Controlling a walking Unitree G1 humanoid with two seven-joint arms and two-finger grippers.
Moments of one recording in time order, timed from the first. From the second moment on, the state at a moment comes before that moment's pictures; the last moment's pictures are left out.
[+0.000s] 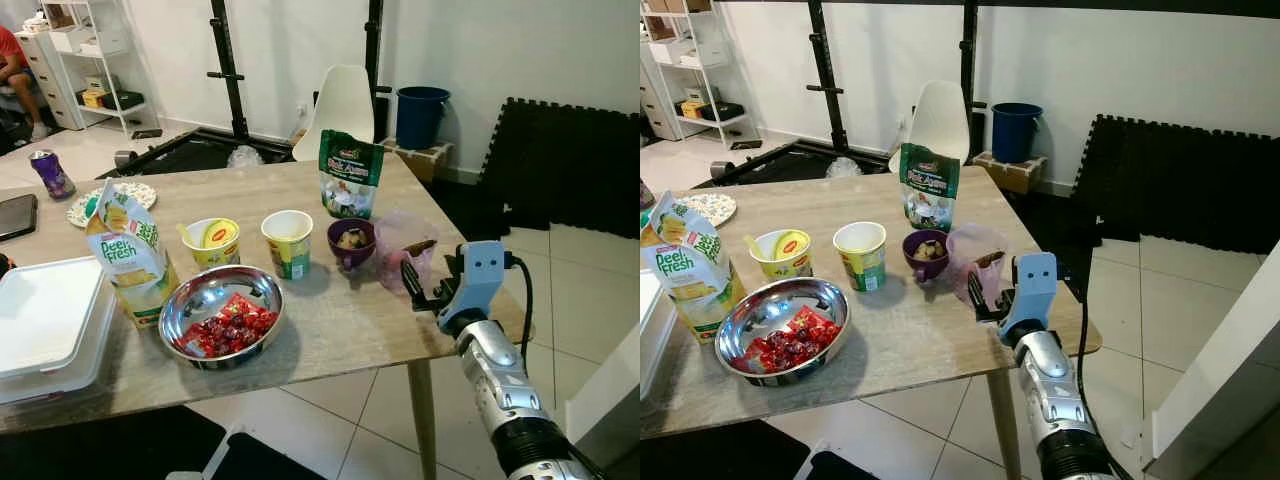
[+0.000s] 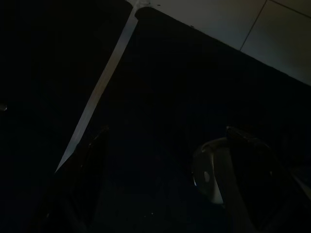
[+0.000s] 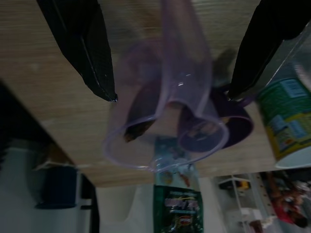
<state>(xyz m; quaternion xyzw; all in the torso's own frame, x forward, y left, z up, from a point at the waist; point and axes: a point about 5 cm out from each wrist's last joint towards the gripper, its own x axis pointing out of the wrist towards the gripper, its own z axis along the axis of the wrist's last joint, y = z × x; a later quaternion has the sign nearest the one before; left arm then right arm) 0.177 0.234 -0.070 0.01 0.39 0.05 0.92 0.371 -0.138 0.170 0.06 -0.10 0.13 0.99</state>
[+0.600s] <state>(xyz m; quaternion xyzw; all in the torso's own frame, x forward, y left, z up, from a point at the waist) 0.176 0.234 -0.071 0.01 0.39 0.05 0.92 0.383 -0.130 0.176 0.06 -0.08 0.15 0.98</state>
